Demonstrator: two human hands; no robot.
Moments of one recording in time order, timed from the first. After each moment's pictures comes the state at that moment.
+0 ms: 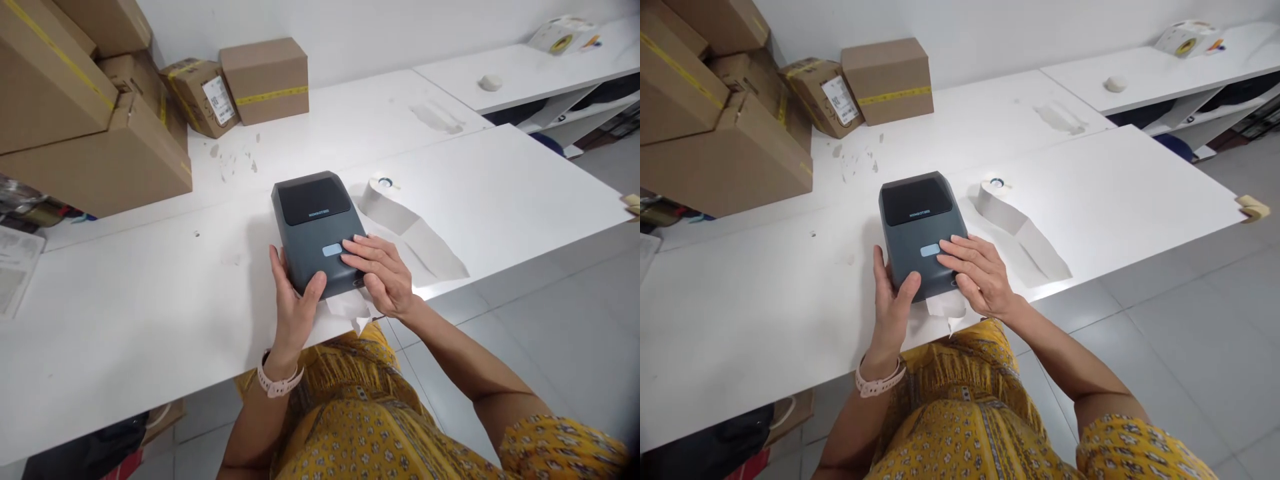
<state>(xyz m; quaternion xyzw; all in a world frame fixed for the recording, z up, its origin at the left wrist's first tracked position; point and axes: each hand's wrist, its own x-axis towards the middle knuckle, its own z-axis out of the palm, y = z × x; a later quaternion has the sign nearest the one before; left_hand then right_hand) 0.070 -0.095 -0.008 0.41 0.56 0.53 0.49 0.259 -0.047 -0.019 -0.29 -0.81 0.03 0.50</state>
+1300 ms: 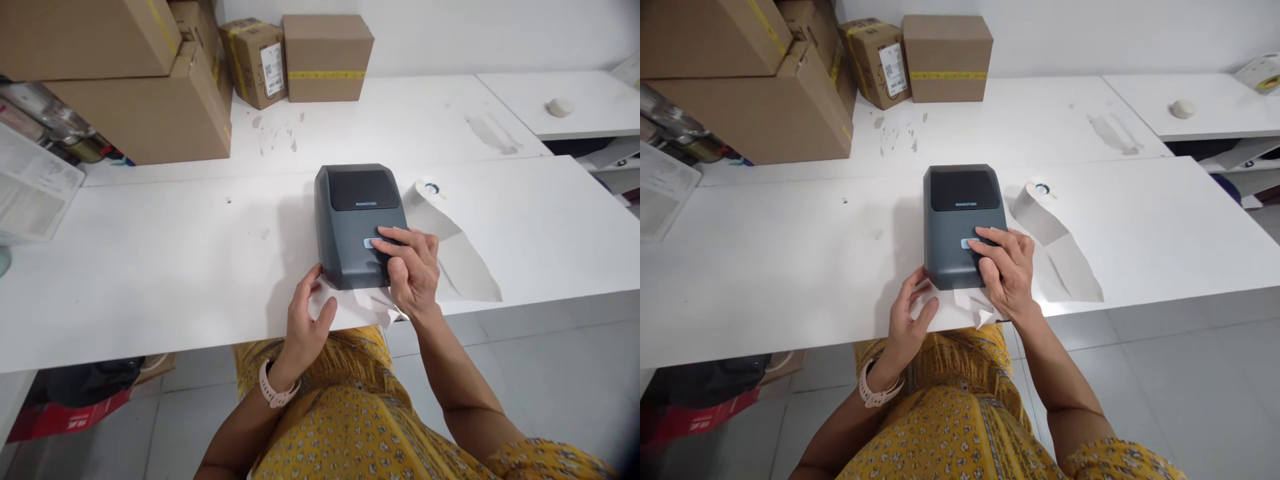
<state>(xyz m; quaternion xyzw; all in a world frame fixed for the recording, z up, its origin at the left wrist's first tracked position) 0.052 -0.152 -0.049 0.49 0.58 0.50 0.42 0.239 -0.043 -0.013 -0.37 -0.79 0.01 0.49</state>
